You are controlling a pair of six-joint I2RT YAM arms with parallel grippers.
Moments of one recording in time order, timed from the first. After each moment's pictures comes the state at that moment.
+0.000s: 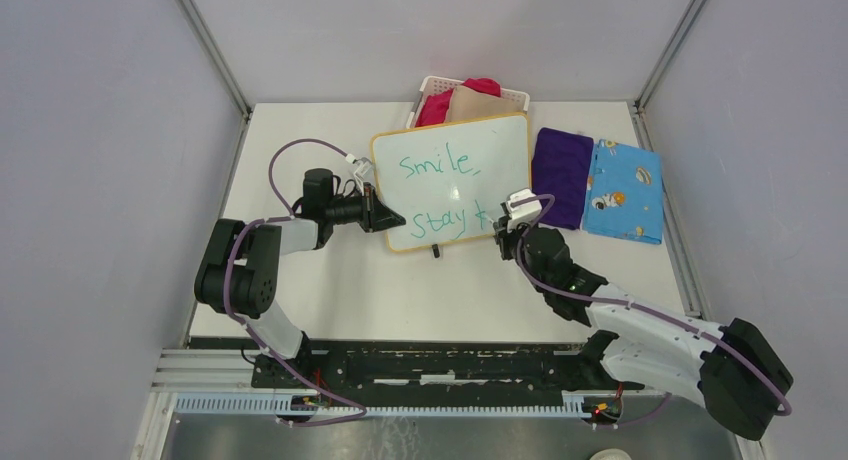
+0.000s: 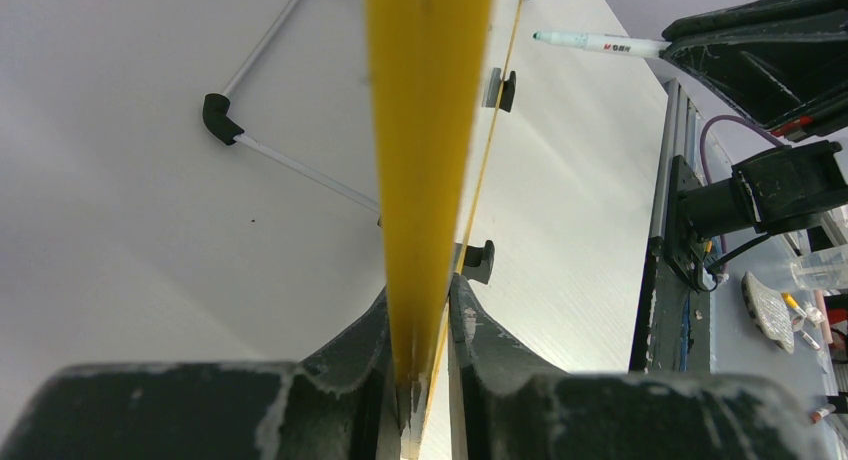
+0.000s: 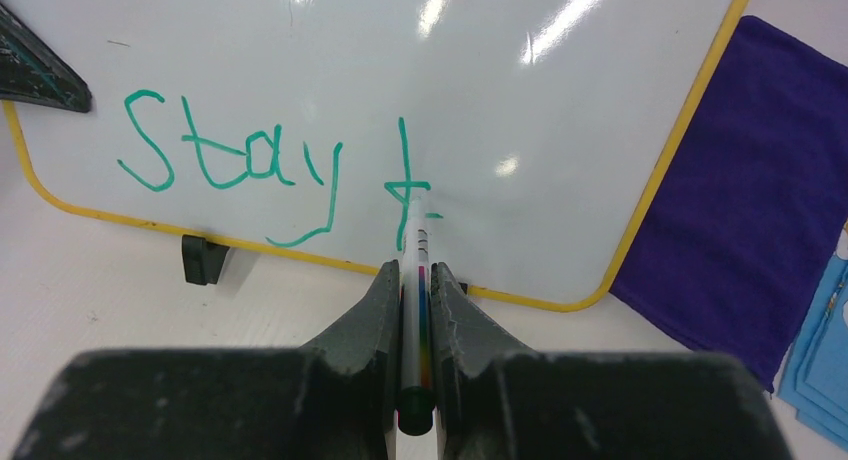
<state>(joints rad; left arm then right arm) -0.17 1.68 0.69 0.46 1.00 -0.20 0.78 0.99 0.43 0.31 0.41 0.06</state>
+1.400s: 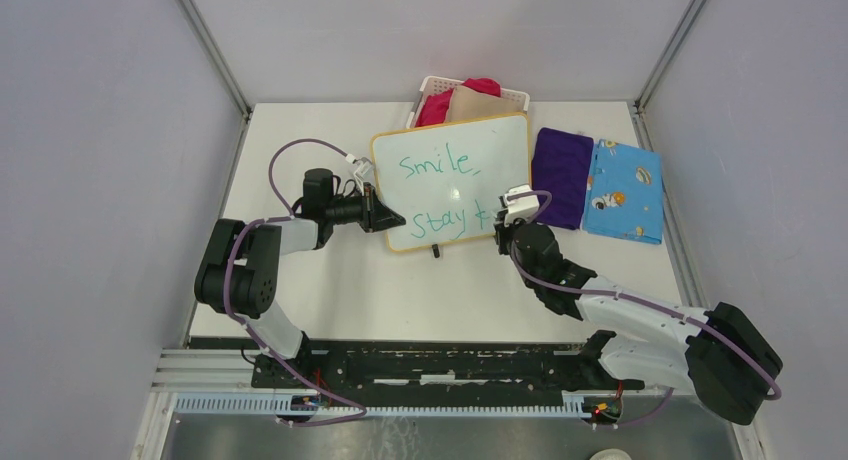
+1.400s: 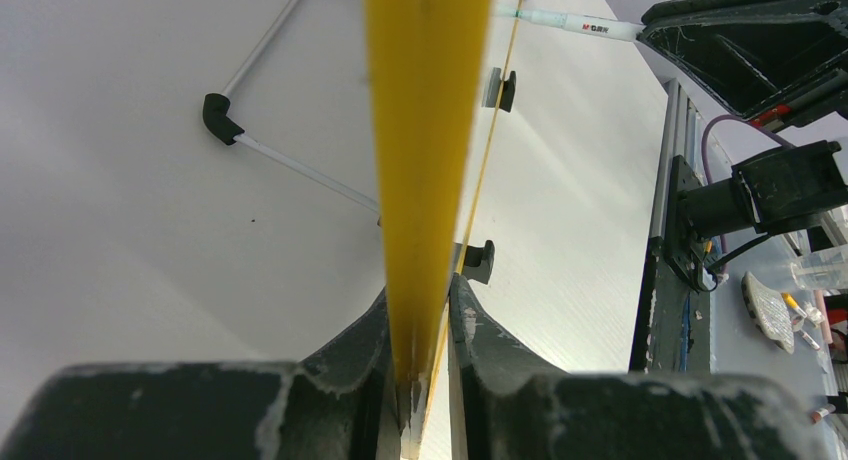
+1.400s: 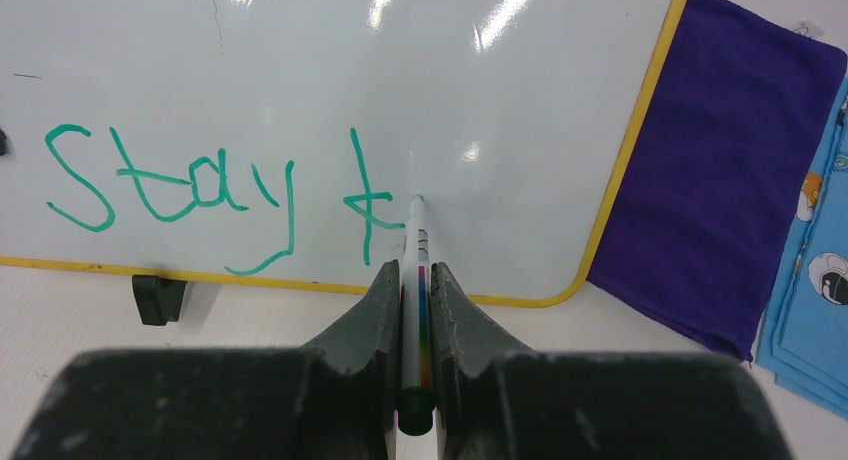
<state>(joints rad) -0.17 1.68 0.69 0.46 1.00 -0.20 0.80 1.10 0.46 0.33 0.54 0.10</state>
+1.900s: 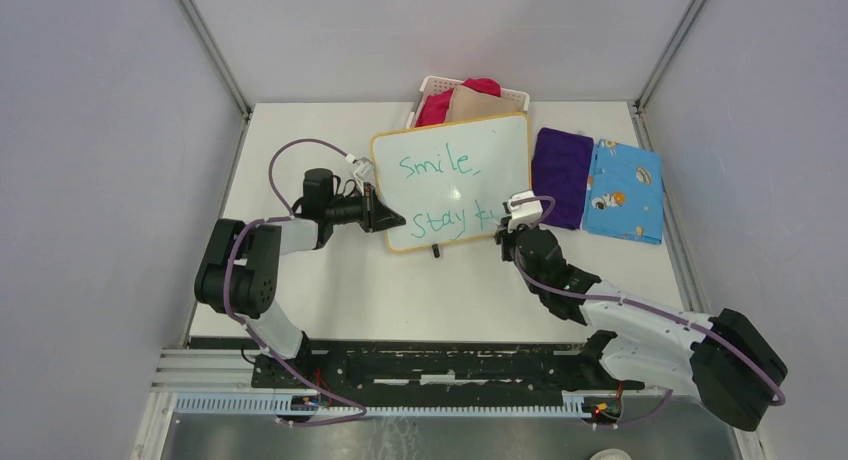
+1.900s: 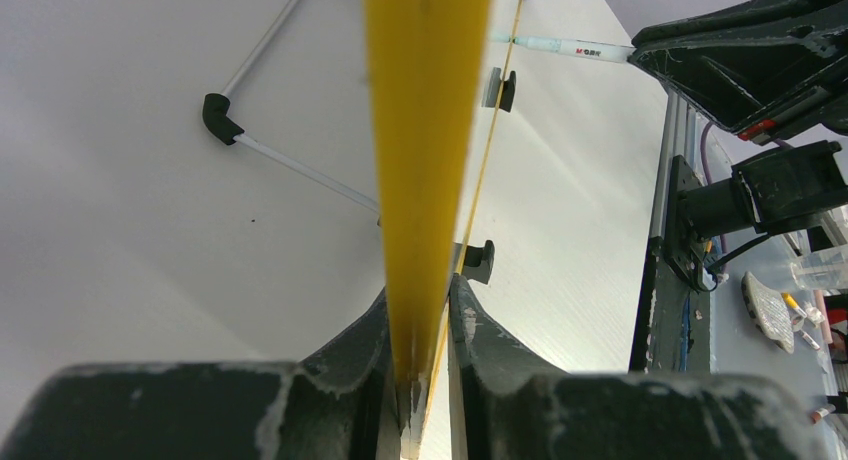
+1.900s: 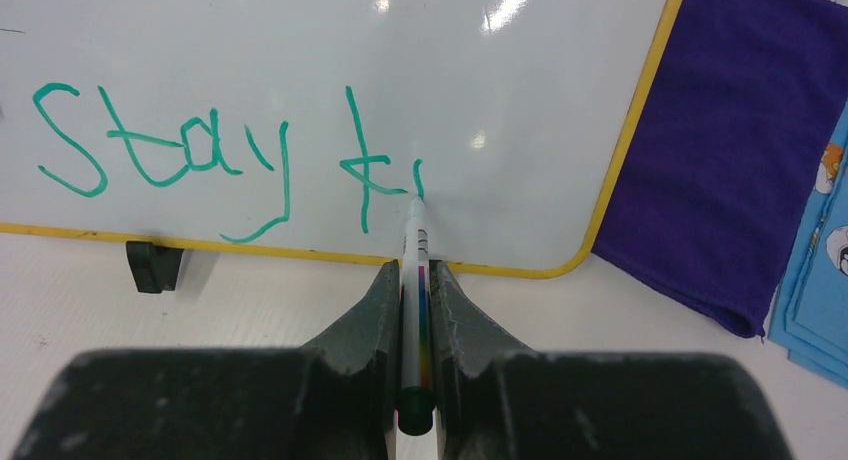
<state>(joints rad) -0.17 1.68 0.69 0.46 1.00 -0.20 0.80 1.06 0.42 0.31 0.52 0.13</state>
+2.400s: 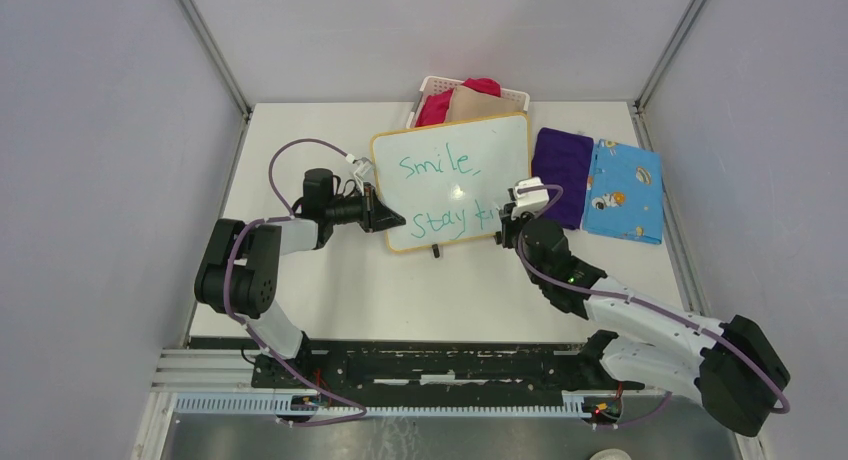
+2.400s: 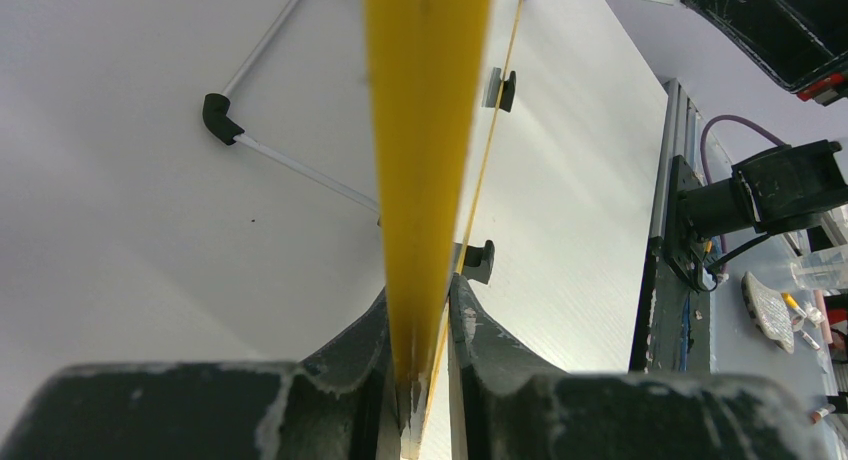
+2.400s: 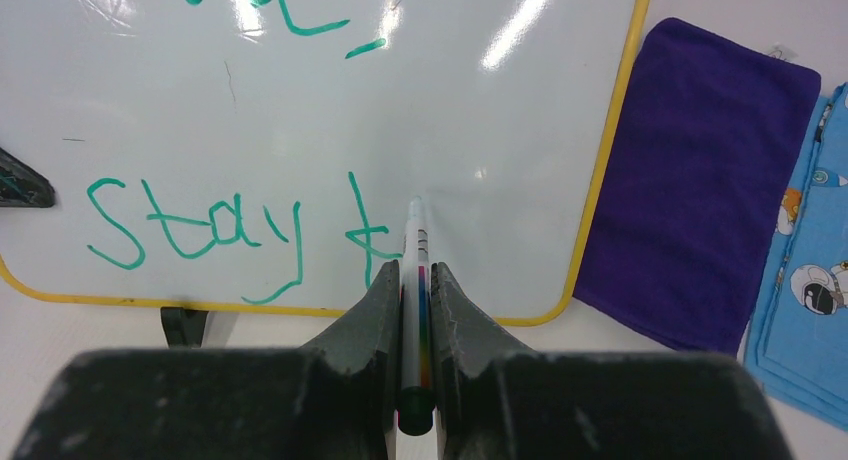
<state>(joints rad) -0.17 1.68 0.69 0.46 1.00 -0.20 0.78 1.02 0.50 0.28 0.53 0.12</state>
